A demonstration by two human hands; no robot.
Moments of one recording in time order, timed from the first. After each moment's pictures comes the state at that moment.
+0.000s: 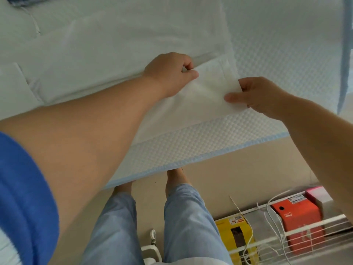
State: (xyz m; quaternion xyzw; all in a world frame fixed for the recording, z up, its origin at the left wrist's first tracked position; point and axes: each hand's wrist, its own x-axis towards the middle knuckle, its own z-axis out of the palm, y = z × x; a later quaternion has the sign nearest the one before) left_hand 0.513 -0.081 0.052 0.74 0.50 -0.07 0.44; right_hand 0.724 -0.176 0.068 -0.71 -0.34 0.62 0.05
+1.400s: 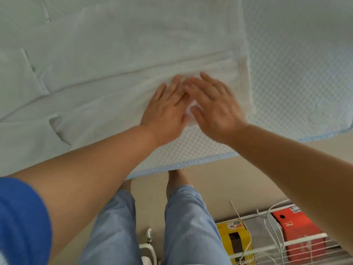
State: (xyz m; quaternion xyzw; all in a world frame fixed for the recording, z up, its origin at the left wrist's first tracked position) left_hand 0.465 -0.170 0.035 0.87 0.41 -0.06 0.28; right_hand 0.629 -0.197 0.052 -0.59 -0.76 0.27 0.07
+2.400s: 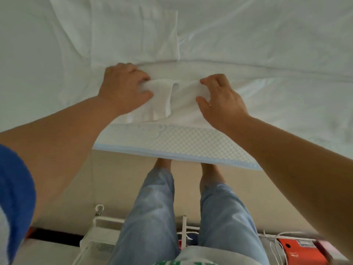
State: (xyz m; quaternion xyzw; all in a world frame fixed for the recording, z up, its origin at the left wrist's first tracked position) left_hand 0.136 -0.156 0.067 0.71 0.65 -0.12 0.23; right_hand 0.382 -0.163 0.068 -0.59 -0.71 0.38 -0.02
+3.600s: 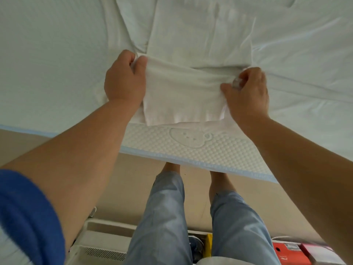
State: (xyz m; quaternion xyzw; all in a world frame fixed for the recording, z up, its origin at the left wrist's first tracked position) left_hand 0.028 -0.172 0.031 0.43 0.86 0.17 0.23; right_hand 0.268 -0.143 0.046 -0.76 -0.56 0.33 0.06
